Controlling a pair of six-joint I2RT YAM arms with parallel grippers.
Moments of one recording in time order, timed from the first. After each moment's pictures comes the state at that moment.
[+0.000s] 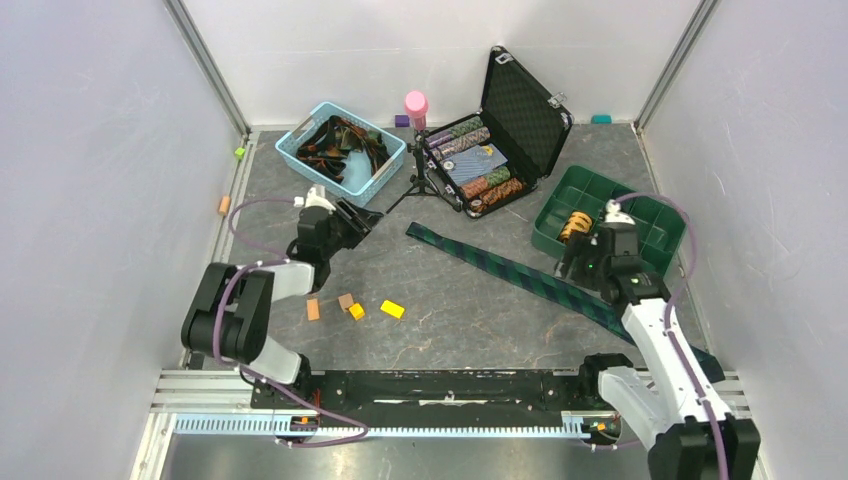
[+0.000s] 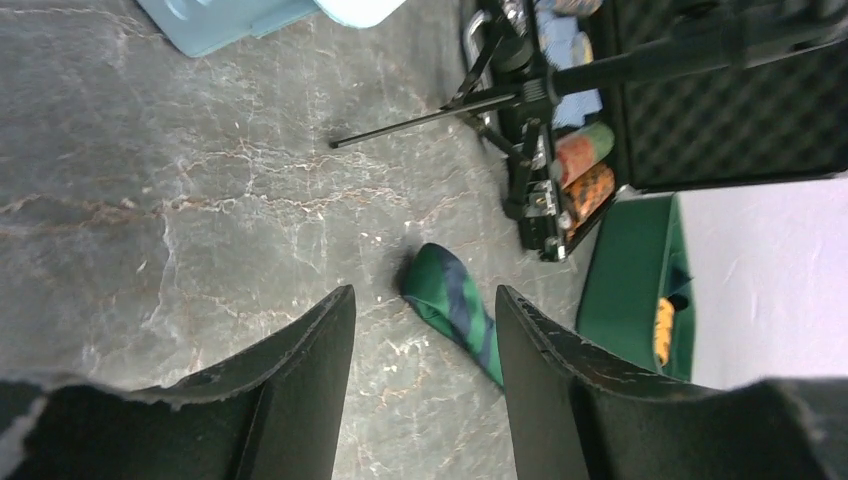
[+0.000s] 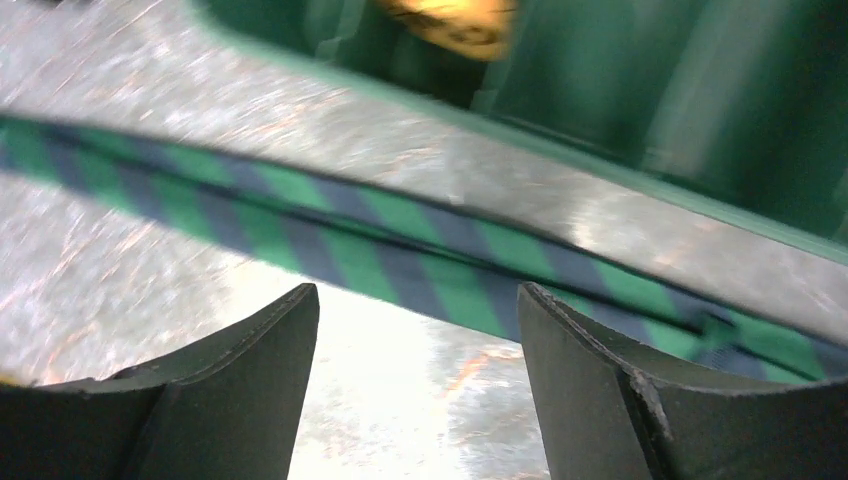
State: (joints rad) left arm -0.19 1.50 0.49 0.66 0.19 -0.95; right arm 0.03 0.84 0.62 -0.62 0.05 0.39
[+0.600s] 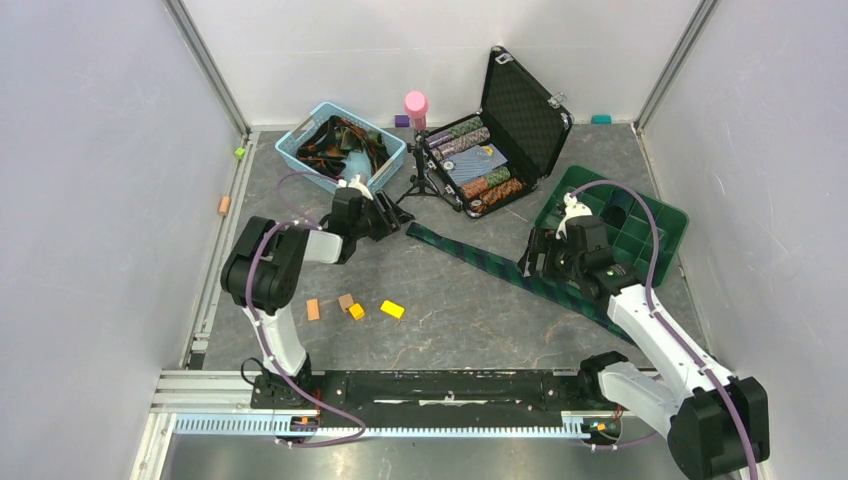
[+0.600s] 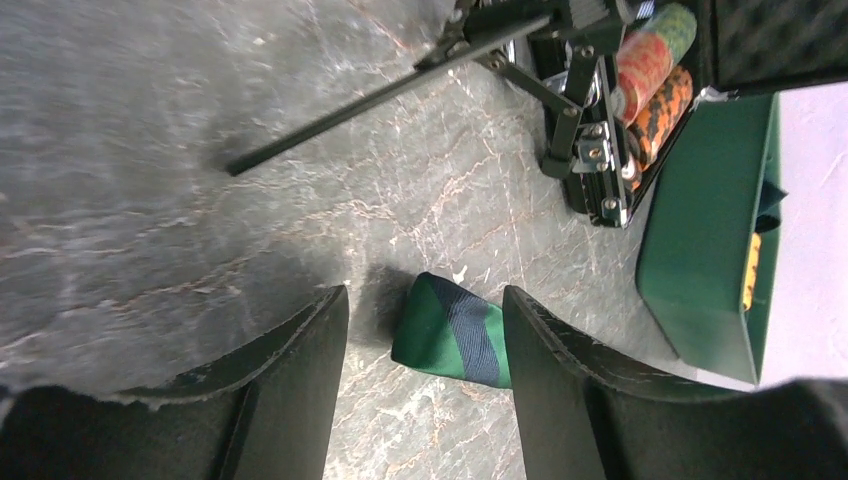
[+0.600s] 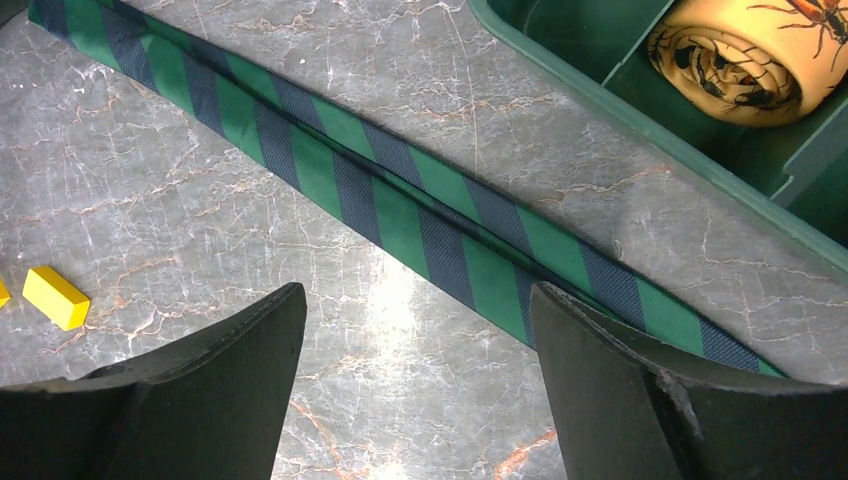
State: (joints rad) left arm -0.28 1.86 0.79 0.55 0.33 -0.81; right arm 0.29 0.97 0.62 -0.42 -0.05 0.38
